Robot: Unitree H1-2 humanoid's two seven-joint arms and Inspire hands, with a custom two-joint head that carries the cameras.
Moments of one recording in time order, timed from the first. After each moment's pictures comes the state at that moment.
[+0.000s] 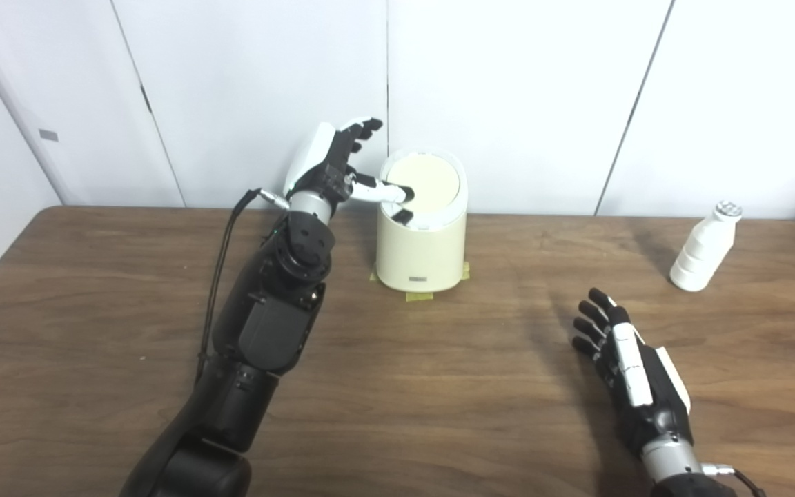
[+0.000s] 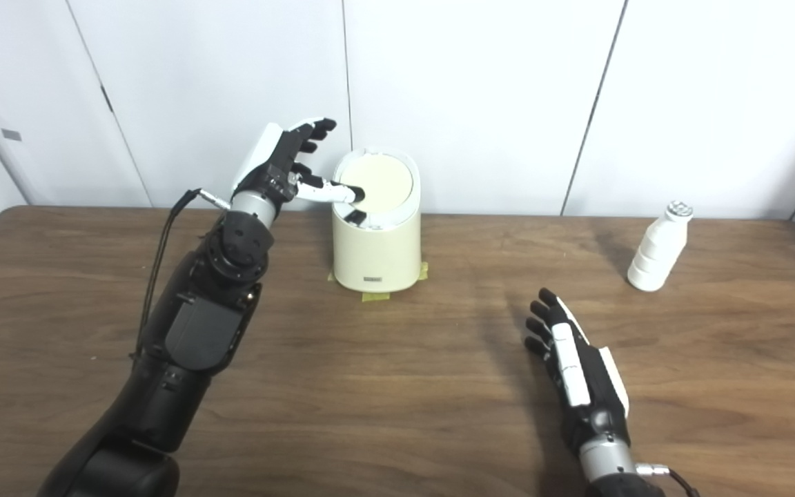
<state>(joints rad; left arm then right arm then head) -0.75 0.11 -0.18 0.25 0.51 0.46 -0.04 0.04 -0.06 -0.05 -0.27 0.05 0.30 0.00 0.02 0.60</state>
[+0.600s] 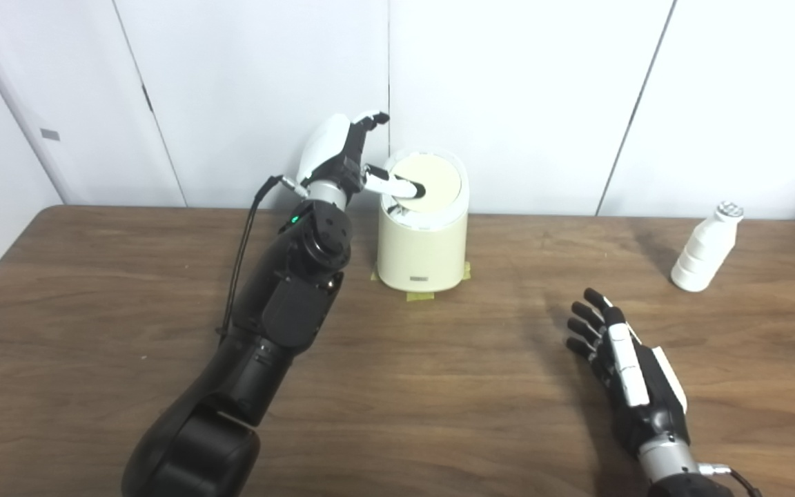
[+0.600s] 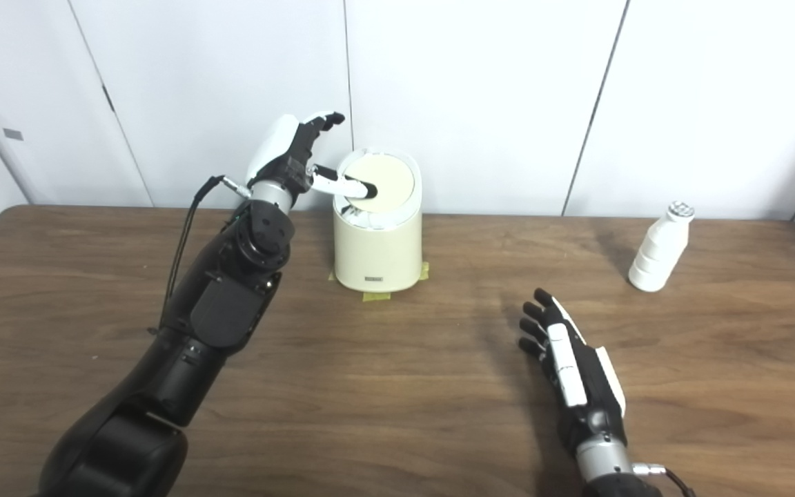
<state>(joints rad) -0.83 0.10 -0.25 0.41 0.53 0.41 0.04 0.04 -0.05 -0.05 -0.27 0.05 0.30 0.01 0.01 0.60</state>
